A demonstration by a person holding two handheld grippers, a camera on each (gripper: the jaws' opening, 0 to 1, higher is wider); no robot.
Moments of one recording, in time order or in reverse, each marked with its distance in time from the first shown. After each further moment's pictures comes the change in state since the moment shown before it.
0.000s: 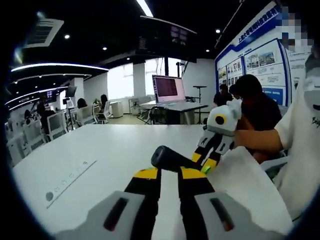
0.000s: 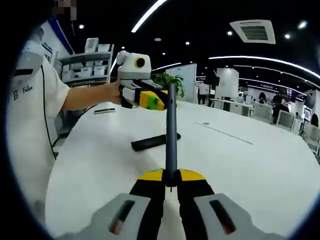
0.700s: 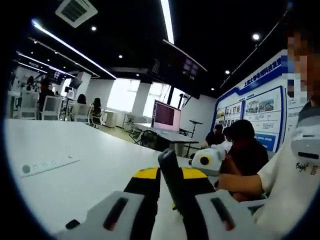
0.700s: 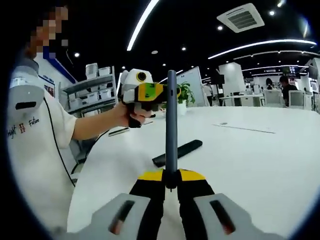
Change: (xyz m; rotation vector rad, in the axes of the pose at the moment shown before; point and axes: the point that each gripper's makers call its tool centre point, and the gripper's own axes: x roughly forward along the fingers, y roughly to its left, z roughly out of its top) left arm -0.016 -0.012 0.030 -0.261 -0.237 -0.070; right arm 0.022 0.044 0.014 0.191 -0.074 0.143
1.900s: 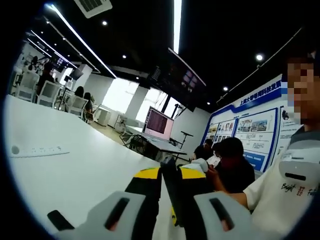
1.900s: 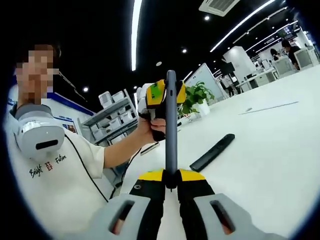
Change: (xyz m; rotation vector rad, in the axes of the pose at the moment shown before) left arm -0.005 -0.014 0.015 -0.154 -0.077 -0.073; right arm -0.001 0.030 0.014 0.285 -0.079 0.245
